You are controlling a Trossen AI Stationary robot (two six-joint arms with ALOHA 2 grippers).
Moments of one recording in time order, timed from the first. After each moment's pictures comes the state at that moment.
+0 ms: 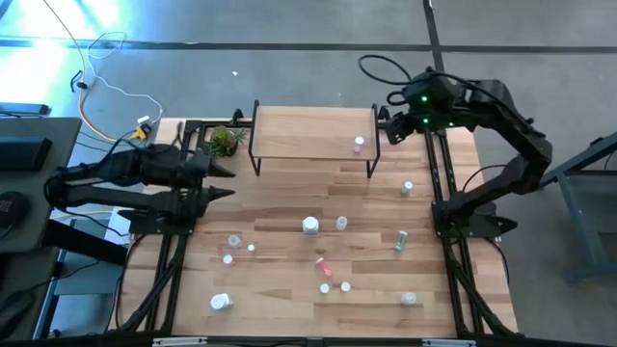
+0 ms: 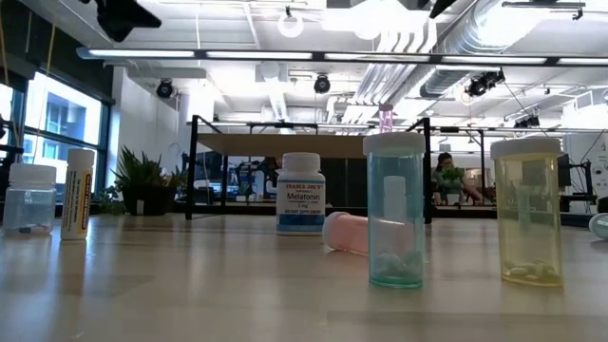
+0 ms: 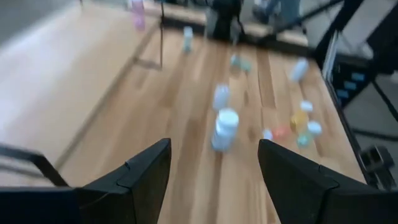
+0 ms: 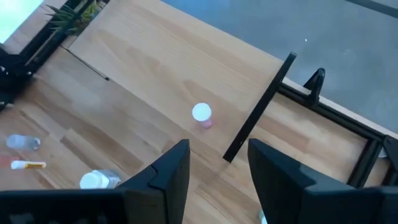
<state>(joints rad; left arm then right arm) 0.17 0.60 0.84 -0.74 -0.01 -0.18 -0.35 1.41 2.00 -1.52 0.24 0.58</state>
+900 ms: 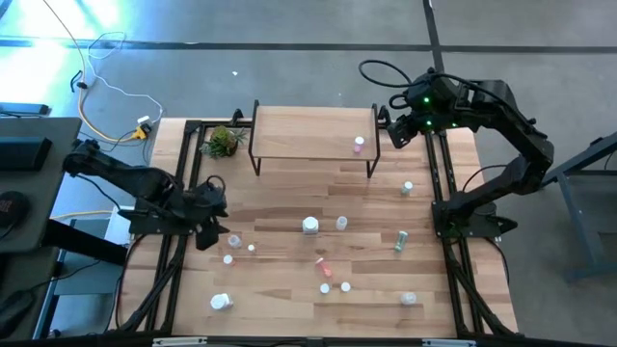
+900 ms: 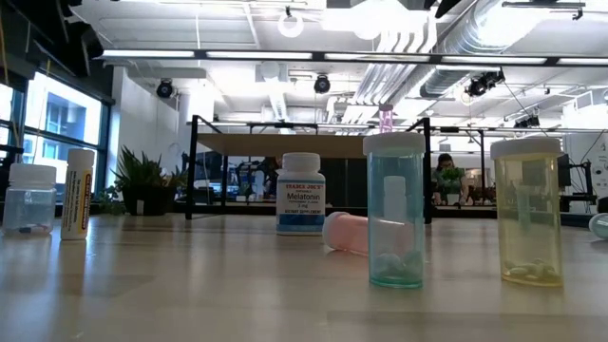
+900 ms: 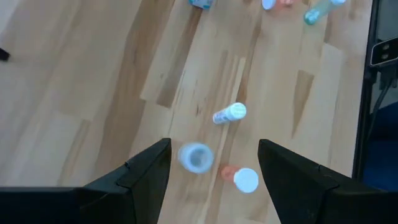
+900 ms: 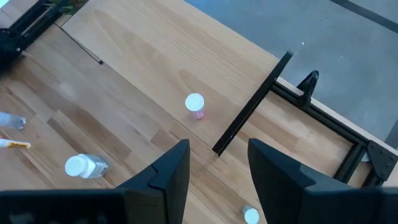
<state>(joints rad) -0.30 0.86 0.86 -1.03 -0.16 -0.72 -0.35 1.40 2.00 -1.56 0.24 0.49</state>
